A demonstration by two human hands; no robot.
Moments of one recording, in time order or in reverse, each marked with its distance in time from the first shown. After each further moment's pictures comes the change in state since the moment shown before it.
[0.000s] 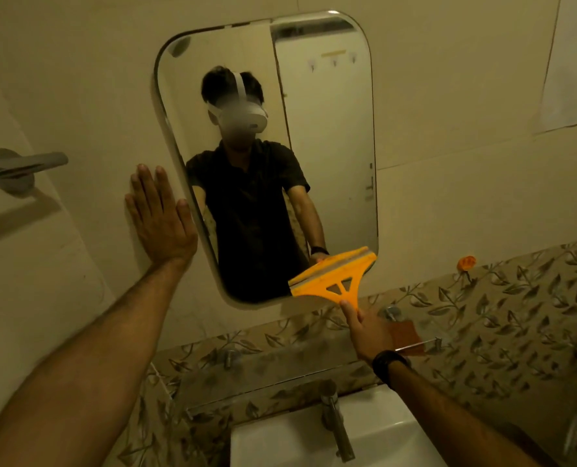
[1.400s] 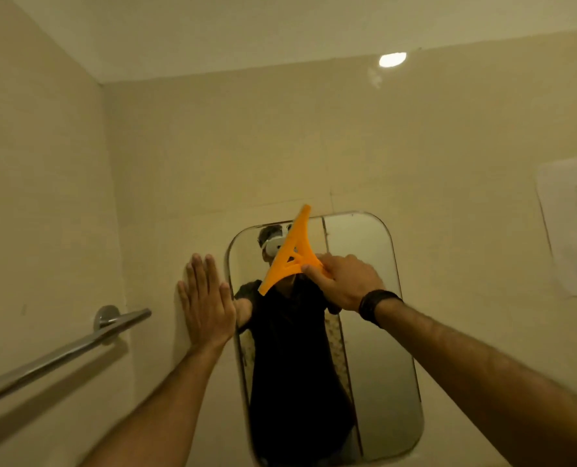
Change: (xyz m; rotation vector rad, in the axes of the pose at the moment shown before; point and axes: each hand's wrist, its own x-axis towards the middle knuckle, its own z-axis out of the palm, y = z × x) left_hand 0.118 0.036 -0.033 -0.119 -0.012 -0.106; right_hand 0.118 -0.365 -0.118 -0.496 0.088 -0.717
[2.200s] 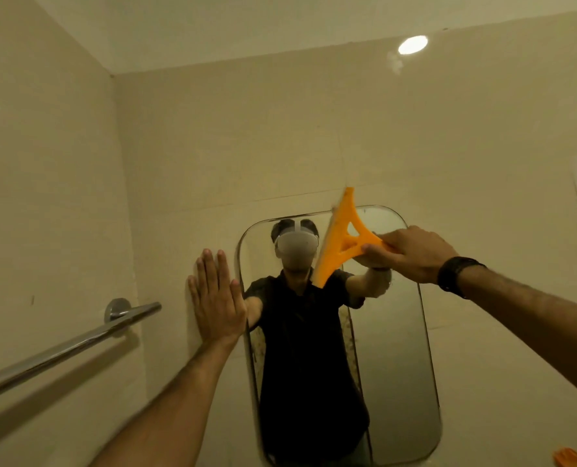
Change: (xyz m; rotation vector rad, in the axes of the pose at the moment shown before) left_hand 0.001 -0.006 0.010 0.048 0.086 0.012; right_hand 0.018 0.077 -0.053 -0.144 -0.032 -0.093
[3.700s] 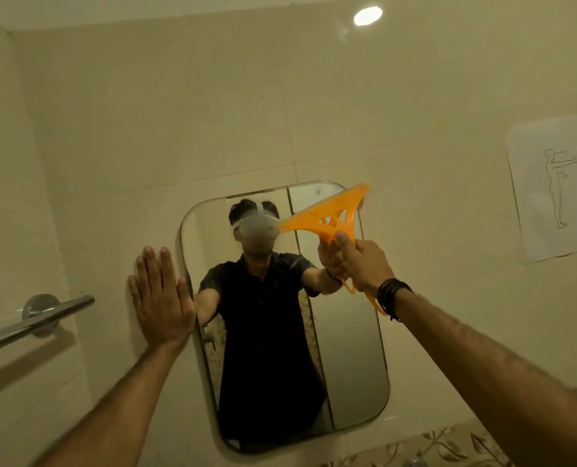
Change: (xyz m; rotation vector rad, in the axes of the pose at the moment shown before) left_hand -0.020 -0.015 0.011 -0.024 0.003 0.031; right_hand -0.037 0.010 0.075 0.755 0.212 0.503
